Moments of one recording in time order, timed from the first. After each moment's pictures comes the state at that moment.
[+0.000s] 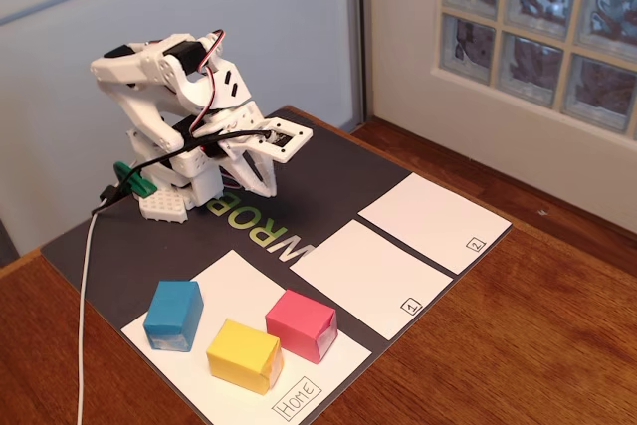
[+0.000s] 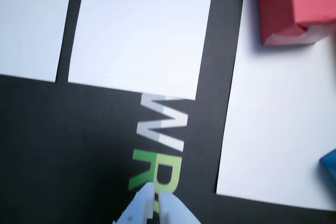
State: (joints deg) arm -4.5 161.5 145.1 70.5 87.6
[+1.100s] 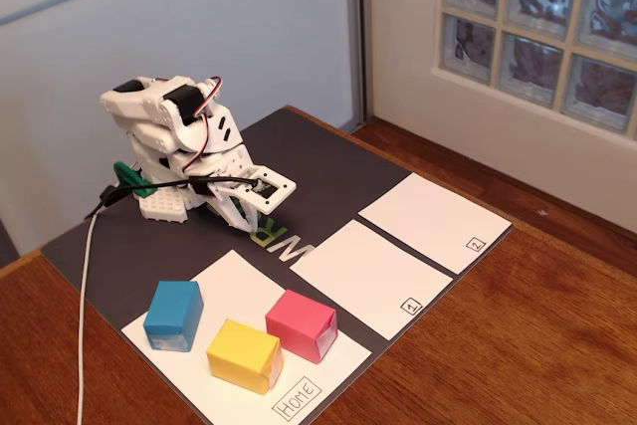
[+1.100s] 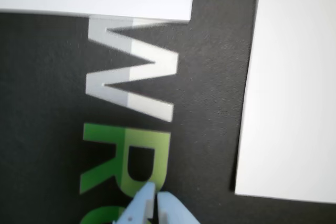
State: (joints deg) arm 0.4 188.0 174.4 72.5 84.7
